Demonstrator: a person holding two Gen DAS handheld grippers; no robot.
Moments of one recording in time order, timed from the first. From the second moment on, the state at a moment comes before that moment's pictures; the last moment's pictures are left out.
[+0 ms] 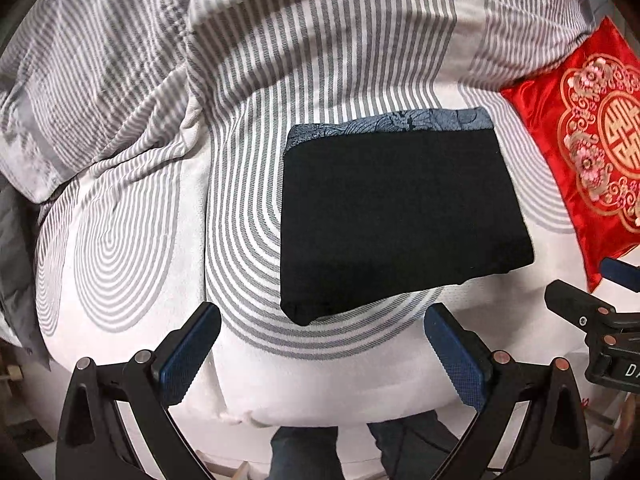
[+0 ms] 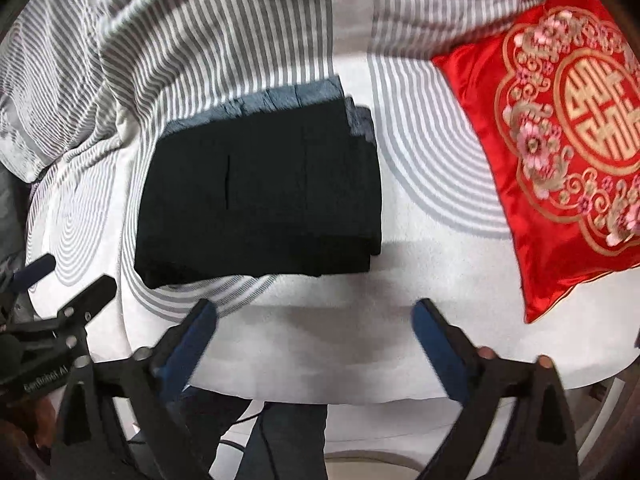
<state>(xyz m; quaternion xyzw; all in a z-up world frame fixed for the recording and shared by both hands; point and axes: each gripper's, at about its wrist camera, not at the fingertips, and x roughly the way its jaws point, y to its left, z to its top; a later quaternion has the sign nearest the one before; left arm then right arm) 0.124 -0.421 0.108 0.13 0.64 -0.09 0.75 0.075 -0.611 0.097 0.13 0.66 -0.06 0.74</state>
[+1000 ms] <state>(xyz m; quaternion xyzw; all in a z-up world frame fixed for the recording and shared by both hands) 0.116 -0.425 0.119 0.12 0.64 -0.09 0.75 0.079 -0.595 0.123 0.12 0.65 -0.06 0.75</state>
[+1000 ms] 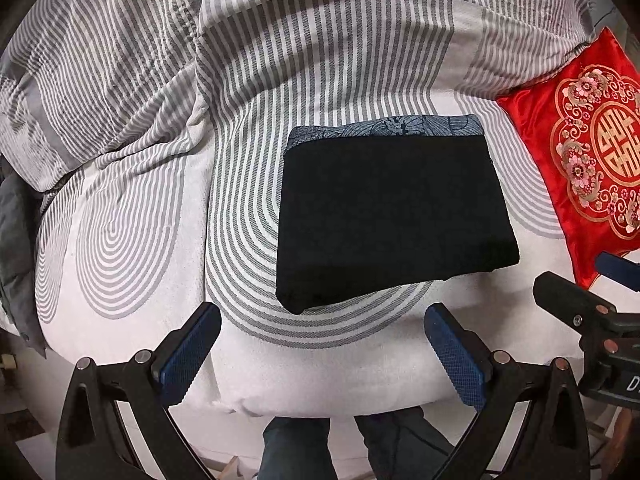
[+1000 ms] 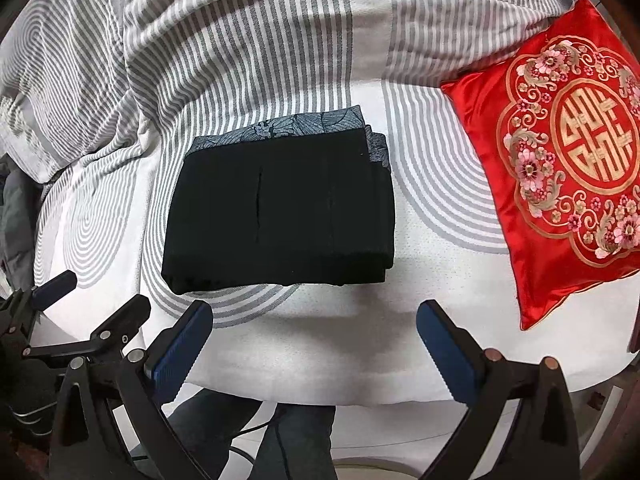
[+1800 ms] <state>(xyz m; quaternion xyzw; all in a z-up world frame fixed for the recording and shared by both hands) 0.111 -0.424 0.121 0.12 0.64 -0.10 0.75 0.075 -0.592 0.126 0.12 0.65 -0.06 0.75</state>
